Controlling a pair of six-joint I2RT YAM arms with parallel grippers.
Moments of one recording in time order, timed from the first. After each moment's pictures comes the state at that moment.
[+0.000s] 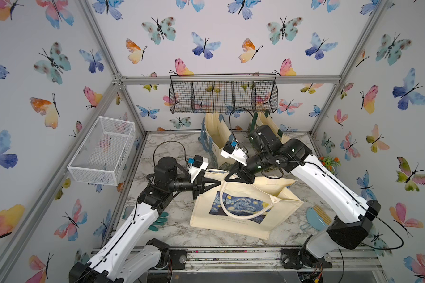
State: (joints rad) left arm -0.42 0.97 0.82 -0.11 1.06 -0.03; right arm 0.81 1.59 1.85 -1.14 -0.62 -0.20
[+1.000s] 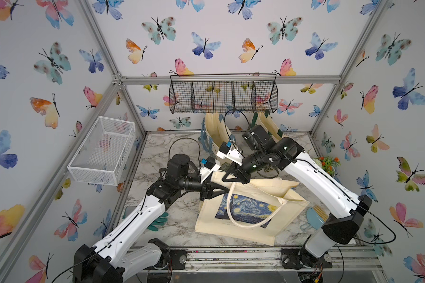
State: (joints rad) left arm -0.54 1.07 0.89 -0.20 1.05 0.04; right arm 0.83 1.65 1.91 -1.18 -0.62 -0.18
